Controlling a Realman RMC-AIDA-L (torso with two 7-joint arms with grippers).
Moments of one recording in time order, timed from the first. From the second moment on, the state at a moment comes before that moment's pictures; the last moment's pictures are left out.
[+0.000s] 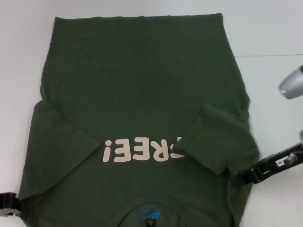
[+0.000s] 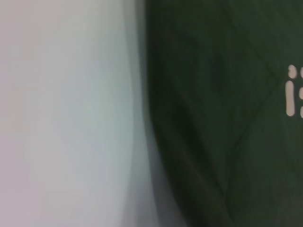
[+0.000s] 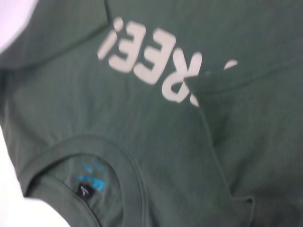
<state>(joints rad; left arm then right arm) -0.46 -2.12 0.52 1.12 2.76 1.77 -2.45 0.58 2.09 -0.94 -1.01 -2.49 -1.66 2.34</state>
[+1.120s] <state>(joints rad) -0.40 -2.08 0.13 0.79 2.56 1.78 -1.16 0.26 2.09 -0.38 -0.53 -2.13 -1.74 1.08</state>
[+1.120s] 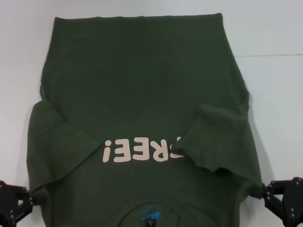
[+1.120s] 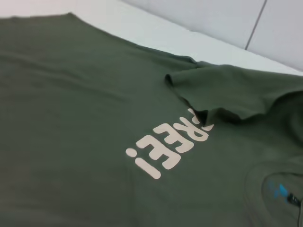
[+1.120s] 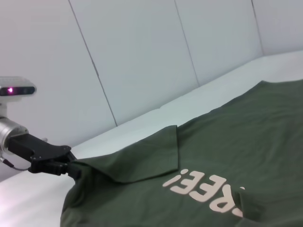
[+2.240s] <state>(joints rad) -0.25 -2.11 -0.03 0.83 2.52 2.03 -0.70 0.00 2.09 -0.14 -0.48 -2.14 -1.98 0.56</state>
